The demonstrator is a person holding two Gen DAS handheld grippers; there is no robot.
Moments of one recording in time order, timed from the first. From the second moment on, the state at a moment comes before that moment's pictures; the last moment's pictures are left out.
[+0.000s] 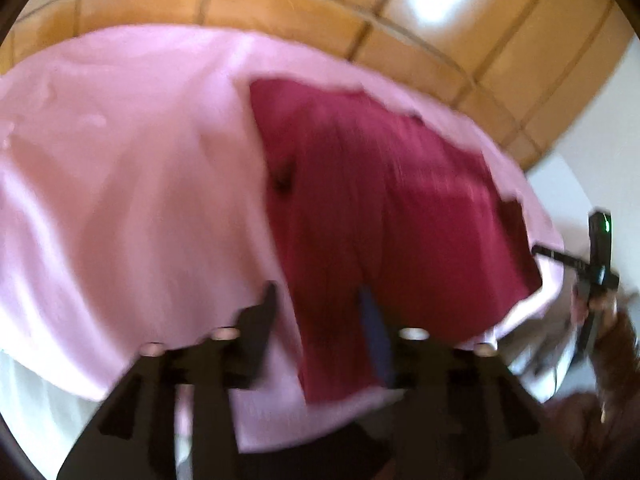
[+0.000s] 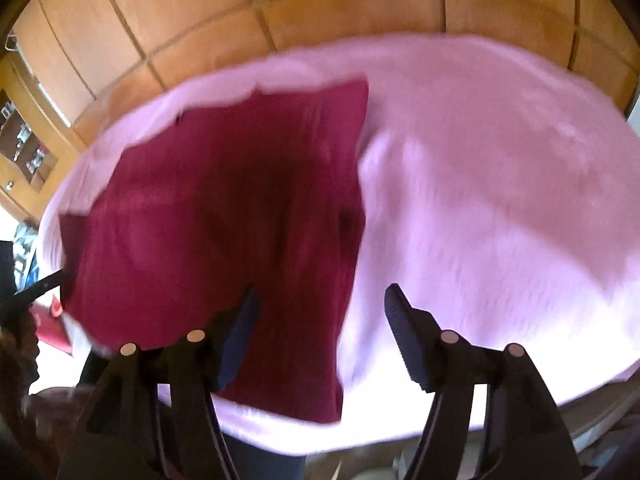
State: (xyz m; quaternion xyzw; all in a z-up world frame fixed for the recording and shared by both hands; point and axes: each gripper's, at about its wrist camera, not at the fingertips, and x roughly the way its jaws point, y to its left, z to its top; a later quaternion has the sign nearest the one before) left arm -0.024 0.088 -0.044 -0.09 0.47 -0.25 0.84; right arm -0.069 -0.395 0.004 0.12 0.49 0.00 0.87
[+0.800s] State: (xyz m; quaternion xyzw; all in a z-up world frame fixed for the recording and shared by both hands) left arm 0.003 0.062 -0.001 -0.05 0.39 -0.29 0.87; right arm -0.043 -0.370 -0.002 0.02 0.49 -0.02 0.87
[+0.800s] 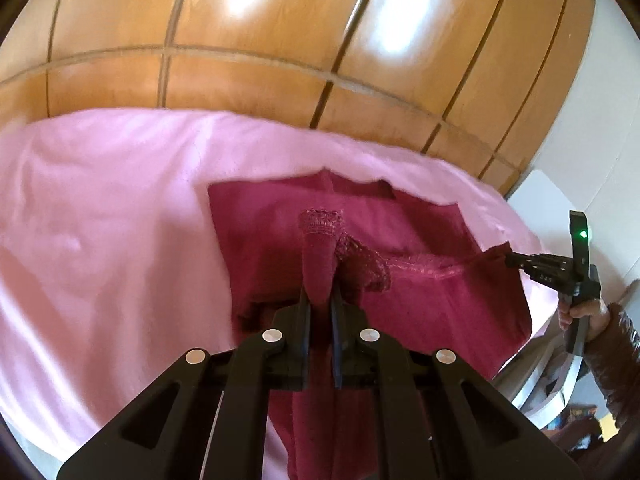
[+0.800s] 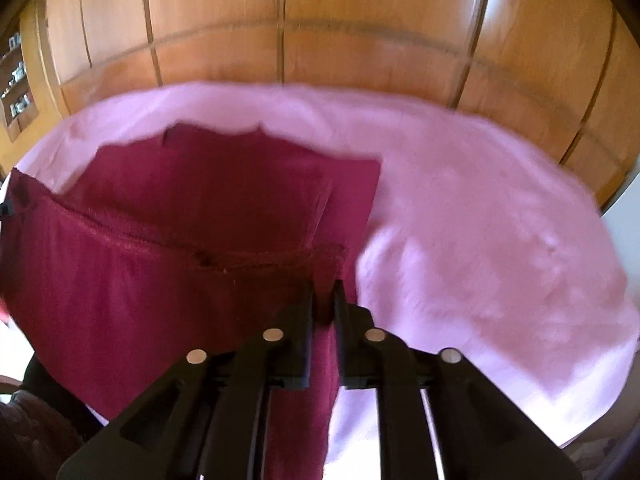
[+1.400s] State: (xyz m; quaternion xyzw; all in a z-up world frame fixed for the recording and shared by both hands) left arm -0.013 0.076 -0.008 -0.05 0.41 -0.29 0.86; right arm -0.049 -0.363 0.019 0.00 0.42 -0.04 0.91
